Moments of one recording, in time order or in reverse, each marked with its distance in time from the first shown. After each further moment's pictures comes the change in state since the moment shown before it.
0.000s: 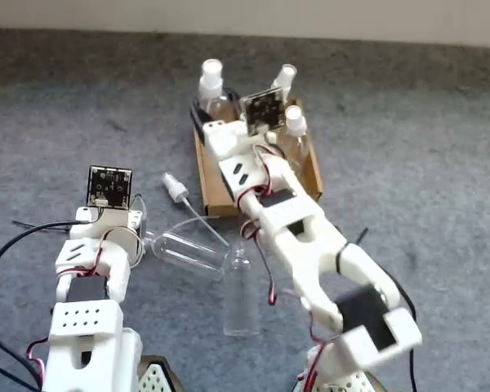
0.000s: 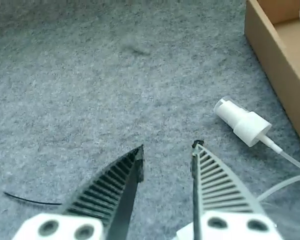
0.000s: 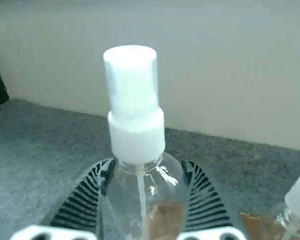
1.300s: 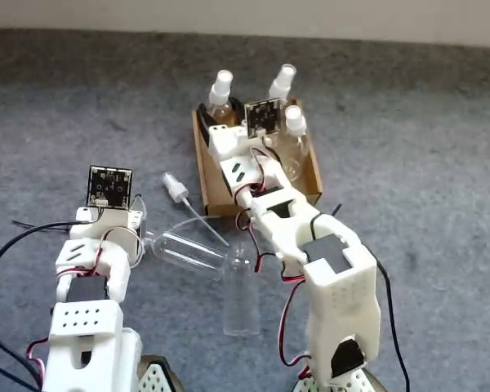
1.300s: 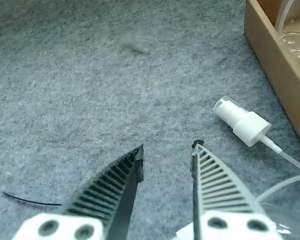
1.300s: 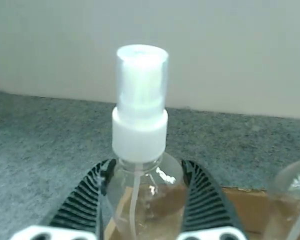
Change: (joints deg) left arm 0.0 0.0 0.1 0.0 0.0; right arm 1.6 24.8 -10.8 -12.8 -0.5
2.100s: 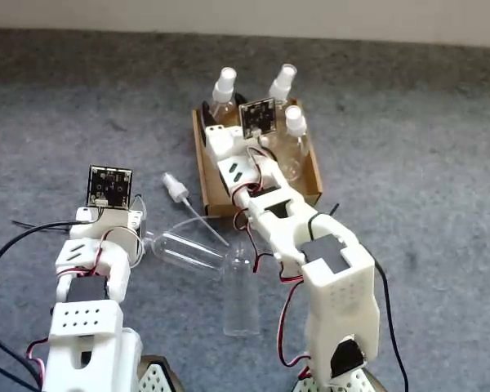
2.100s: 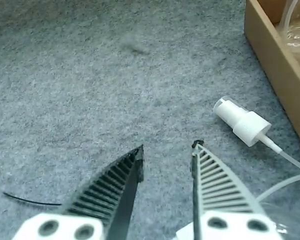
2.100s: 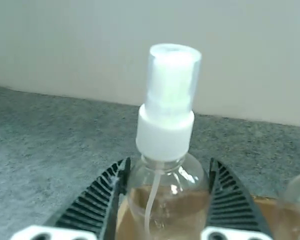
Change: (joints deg) left arm 0.0 0.0 0.0 0.0 0.0; right arm -0.6 0.1 -0.8 -0.2 2.7
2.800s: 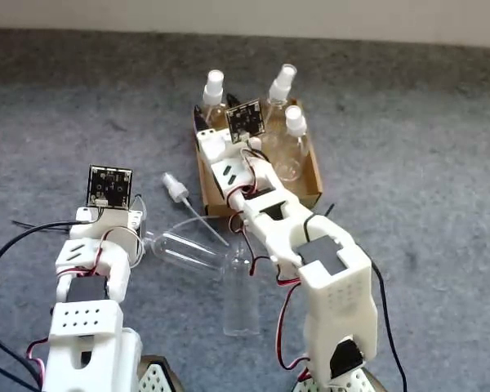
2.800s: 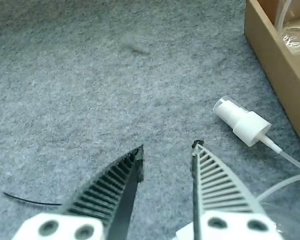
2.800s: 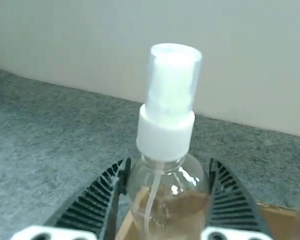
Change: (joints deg) left arm 0.0 0.0 0.0 0.0 0.0; right arm -1.7 0.1 -0.5 0.0 3.3
